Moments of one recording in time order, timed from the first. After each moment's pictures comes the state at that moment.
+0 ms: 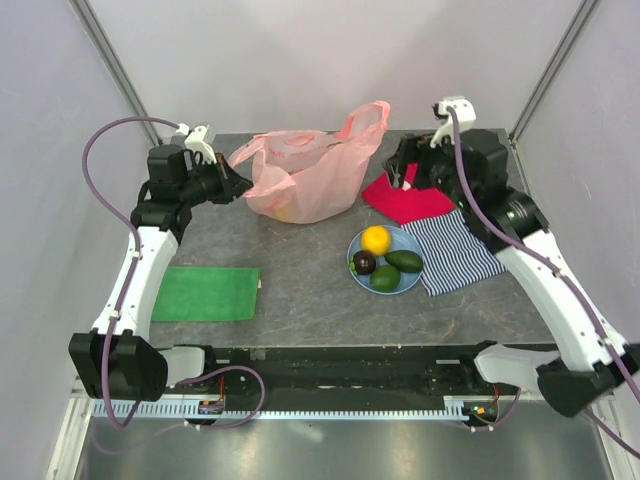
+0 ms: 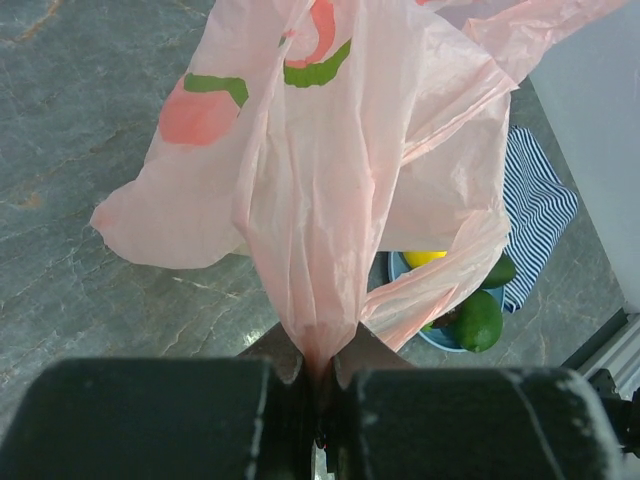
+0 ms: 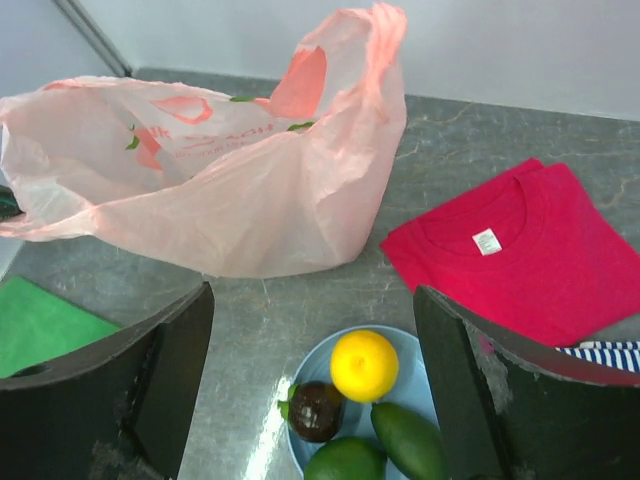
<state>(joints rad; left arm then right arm) -0.05 1.24 1.17 -0.36 0.54 -0.26 0.47 1.23 1.49 -0.51 0.06 0.23</state>
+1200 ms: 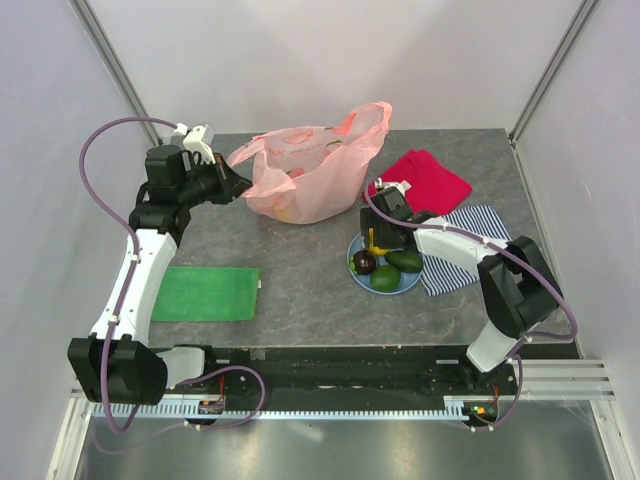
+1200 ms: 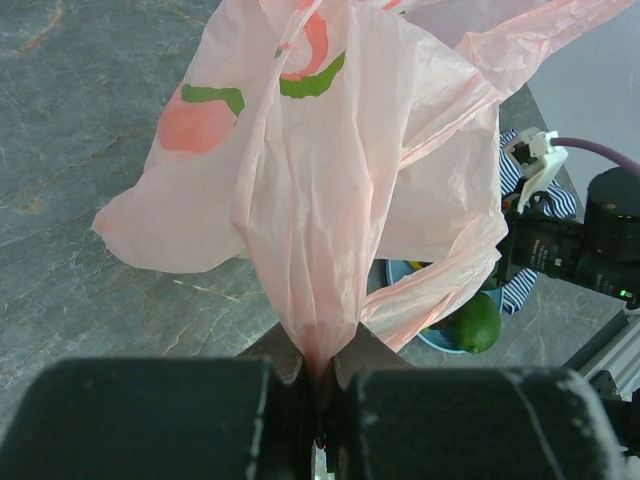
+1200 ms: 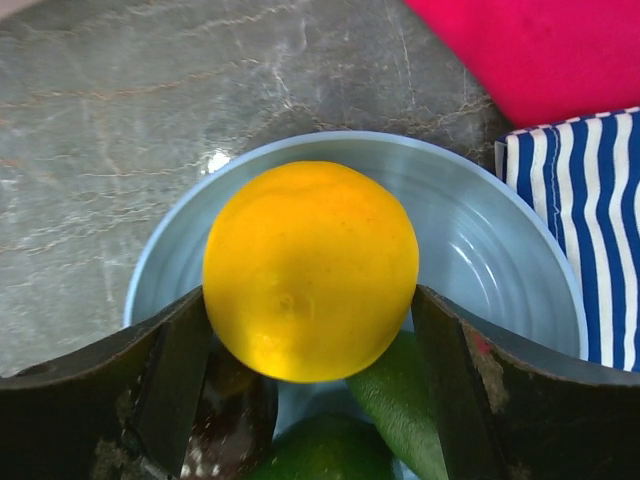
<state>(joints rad) -0.05 1.22 1.17 -0.36 0.53 -0.26 0.55 1.66 1.05 -0.32 0.21 0.44</state>
